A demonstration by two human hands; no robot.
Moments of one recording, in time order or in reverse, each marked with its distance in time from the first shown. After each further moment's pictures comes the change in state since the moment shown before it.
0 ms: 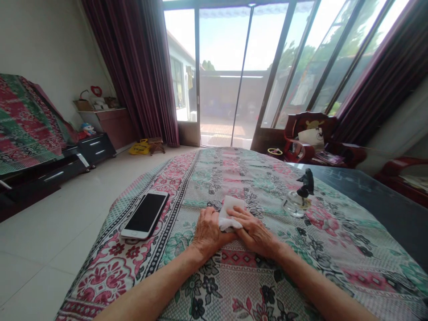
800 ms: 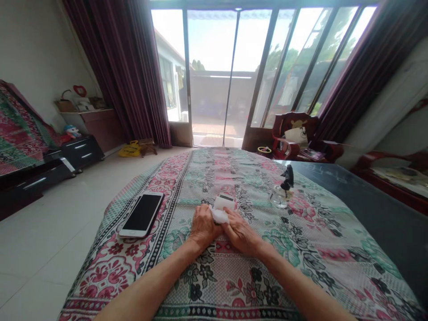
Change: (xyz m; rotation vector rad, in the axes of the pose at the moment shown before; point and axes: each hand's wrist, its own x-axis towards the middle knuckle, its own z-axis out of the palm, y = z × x) left_hand 0.002 -0.002 -0.001 0.040 -0.034 -0.003; right_hand -0.001 -0.038 0.012 0.001 -0.073 0.263
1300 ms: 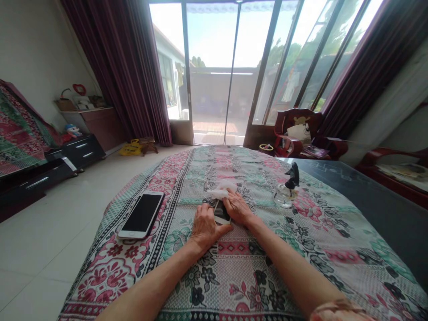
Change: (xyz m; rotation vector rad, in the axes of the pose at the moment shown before) left_hand 0.001 0.003 -0.003 -0.021 -0.026 -0.009; right_hand 0.065 0.039 0.000 -0.133 0.102 0.127
